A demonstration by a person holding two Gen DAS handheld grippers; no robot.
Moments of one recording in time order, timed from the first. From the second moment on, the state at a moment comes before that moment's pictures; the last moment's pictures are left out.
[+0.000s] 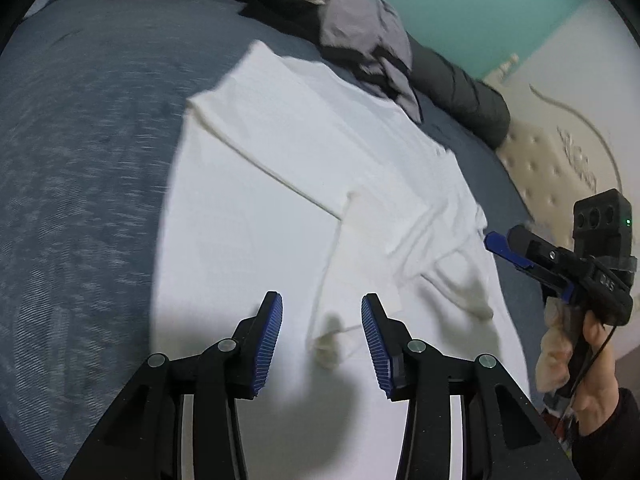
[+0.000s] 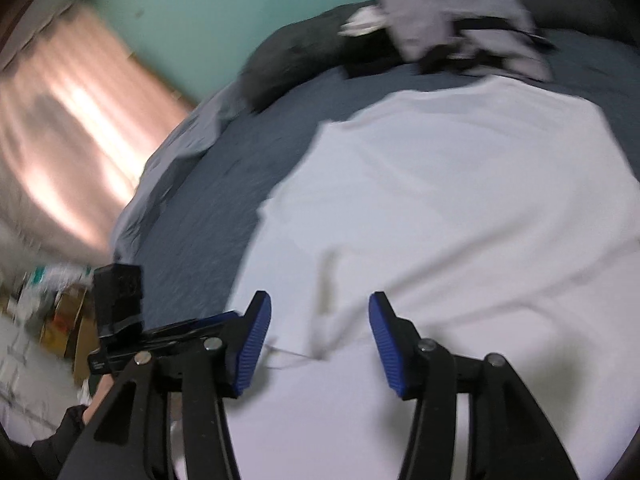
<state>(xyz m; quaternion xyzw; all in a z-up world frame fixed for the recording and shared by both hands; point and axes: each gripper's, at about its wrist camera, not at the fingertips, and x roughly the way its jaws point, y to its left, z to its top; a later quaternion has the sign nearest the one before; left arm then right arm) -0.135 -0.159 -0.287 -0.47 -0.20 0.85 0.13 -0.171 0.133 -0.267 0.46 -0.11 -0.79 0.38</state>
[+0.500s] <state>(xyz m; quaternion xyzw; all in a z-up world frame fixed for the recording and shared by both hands) -0.163 -0.083 -0.305 -0.51 -0.09 0.85 0.14 -0.154 0.223 -0.310 0.45 -0.14 -0.83 0.30</state>
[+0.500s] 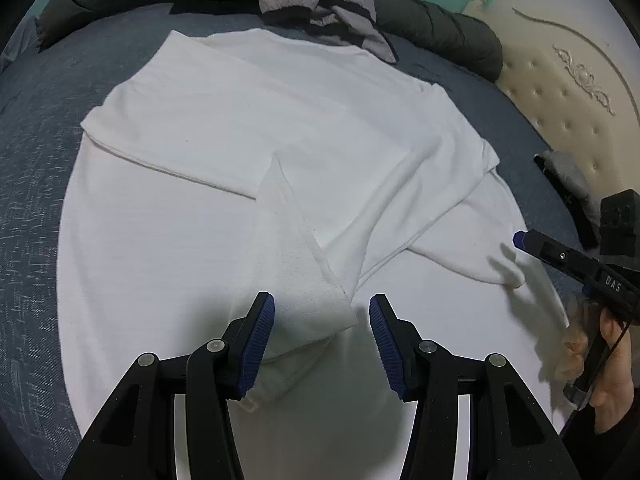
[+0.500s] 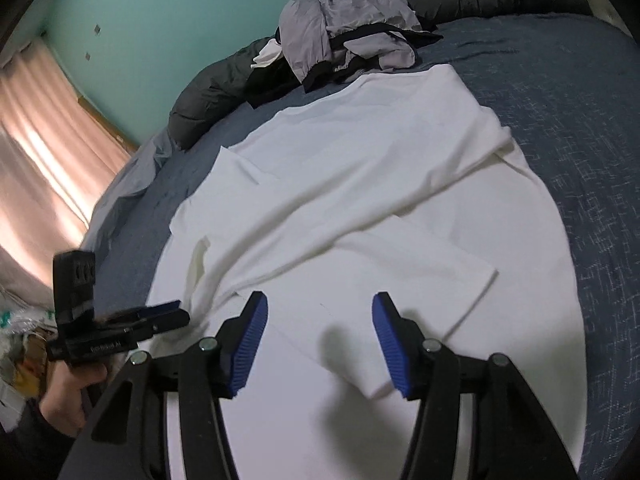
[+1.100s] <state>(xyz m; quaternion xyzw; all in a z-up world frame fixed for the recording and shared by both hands) -0.159 -0.100 -0.293 -0.49 -0.09 0.86 0.14 -0.165 0.227 -0.321 0.46 -0.16 -0.82 0.31</state>
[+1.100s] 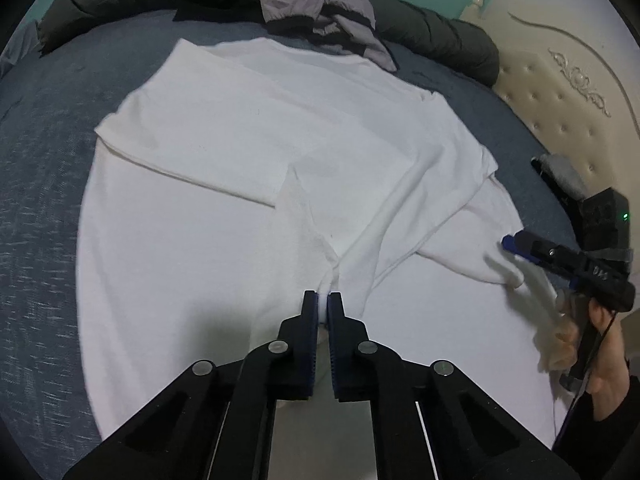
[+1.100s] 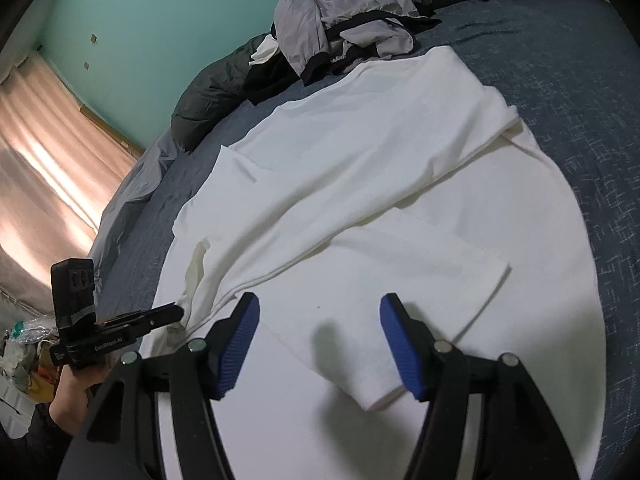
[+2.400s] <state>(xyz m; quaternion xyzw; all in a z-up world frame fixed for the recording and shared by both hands) -0.152 -0.198 -0.288 -0.43 -0.22 0.87 0.08 -0.172 0.237 -0.321 0.46 -0.19 -0.81 0.31</state>
